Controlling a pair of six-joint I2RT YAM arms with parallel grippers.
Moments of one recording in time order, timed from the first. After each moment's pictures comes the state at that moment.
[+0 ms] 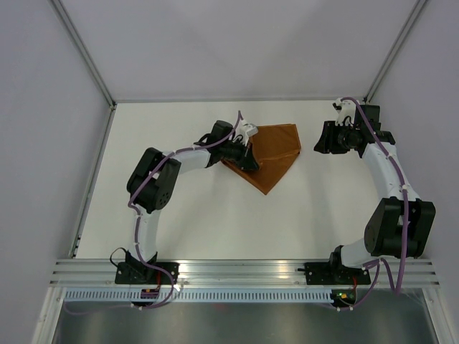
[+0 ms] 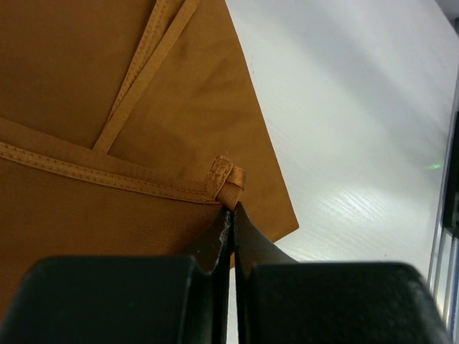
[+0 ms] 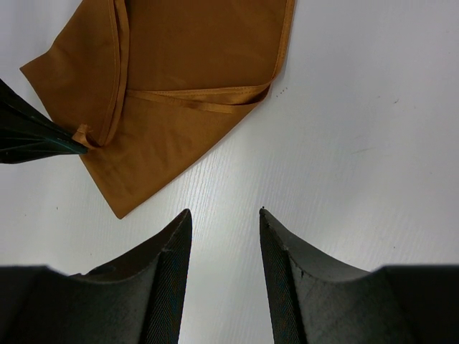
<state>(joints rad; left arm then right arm) -0.55 2.11 1.38 0.08 0.76 -0.10 -0.12 1.49 1.24 -0.61 -0.45 -0.06</state>
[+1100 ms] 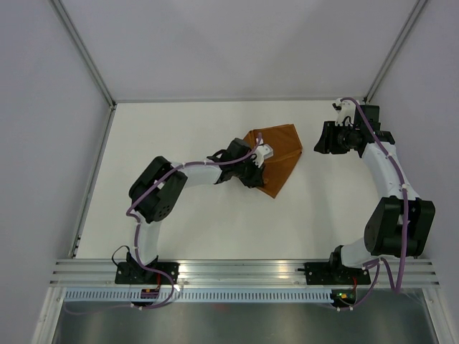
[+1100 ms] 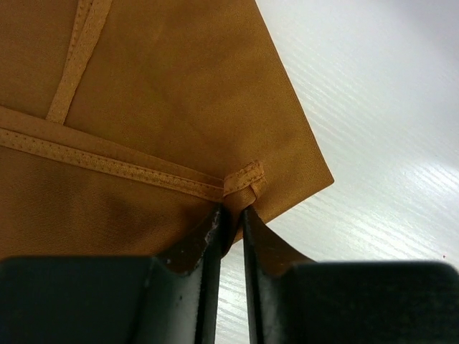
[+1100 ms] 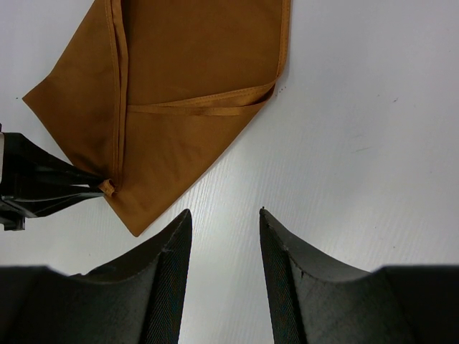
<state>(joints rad) -0.73 2.03 1.25 0.04 0.44 0.04 -0.12 1.49 1.24 -0.61 -0.44 -0.06</state>
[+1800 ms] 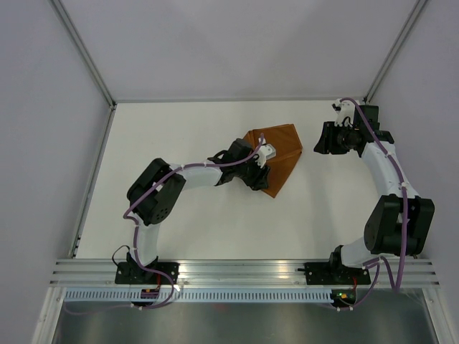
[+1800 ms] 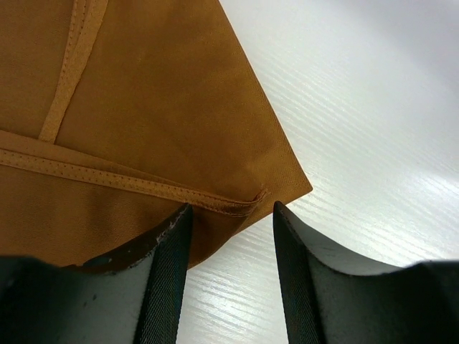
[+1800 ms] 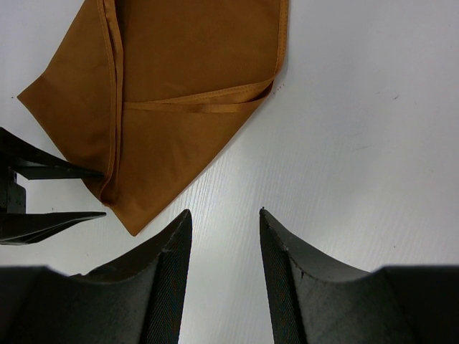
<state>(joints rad) -0.75 2.00 1.24 0.06 0.42 0.05 -0.12 1.50 1.24 -0.61 -0.44 -0.06</state>
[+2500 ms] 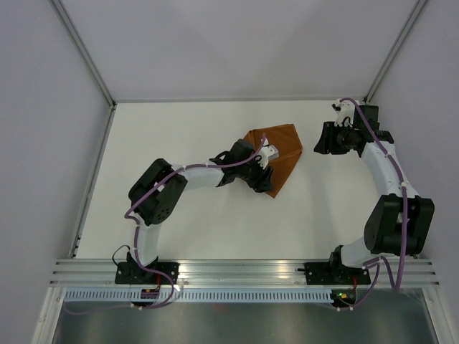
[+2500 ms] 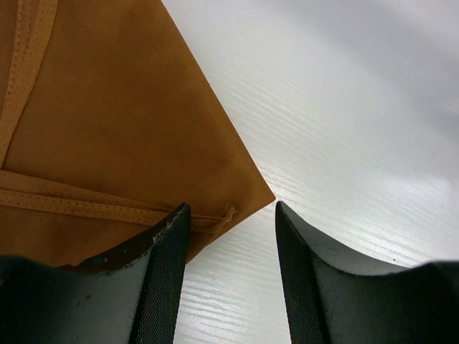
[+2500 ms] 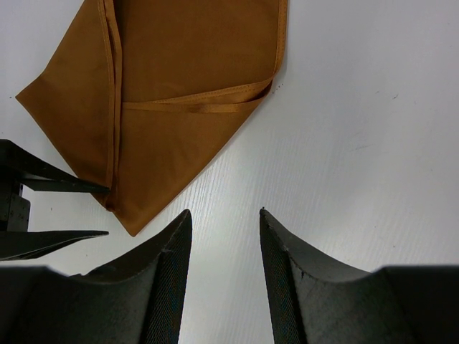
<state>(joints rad) -0.77 2.01 1.25 0.09 0.49 0.01 -0.12 1.51 1.24 -0.61 -0.44 -0.06</state>
